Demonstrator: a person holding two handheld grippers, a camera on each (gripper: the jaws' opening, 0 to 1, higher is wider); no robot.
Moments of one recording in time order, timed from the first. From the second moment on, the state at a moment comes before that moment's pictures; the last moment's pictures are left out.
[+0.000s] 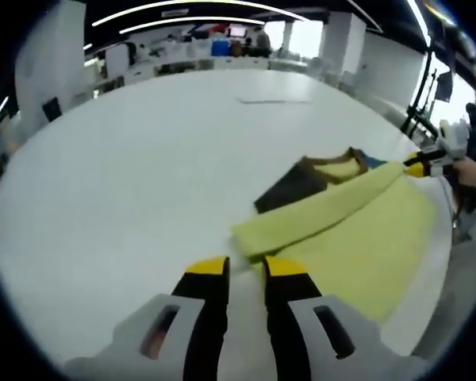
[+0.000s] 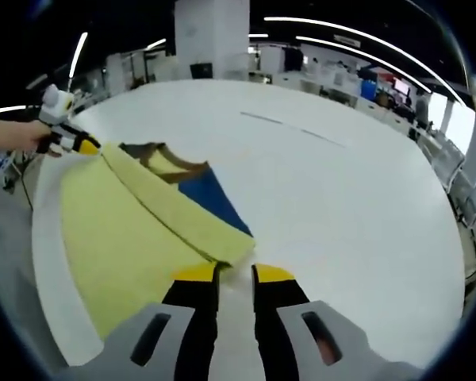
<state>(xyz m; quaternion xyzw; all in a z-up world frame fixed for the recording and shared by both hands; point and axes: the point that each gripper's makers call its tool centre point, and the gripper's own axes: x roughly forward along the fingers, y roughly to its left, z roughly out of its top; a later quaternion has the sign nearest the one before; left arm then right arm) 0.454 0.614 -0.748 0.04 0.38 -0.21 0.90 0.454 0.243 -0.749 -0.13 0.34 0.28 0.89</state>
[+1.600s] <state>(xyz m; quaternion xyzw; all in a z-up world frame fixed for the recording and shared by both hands) 0.502 0.614 -0.736 0.01 0.39 -0.22 0.89 0.509 0.243 -0.723 -0.16 0.29 0.29 0.90</state>
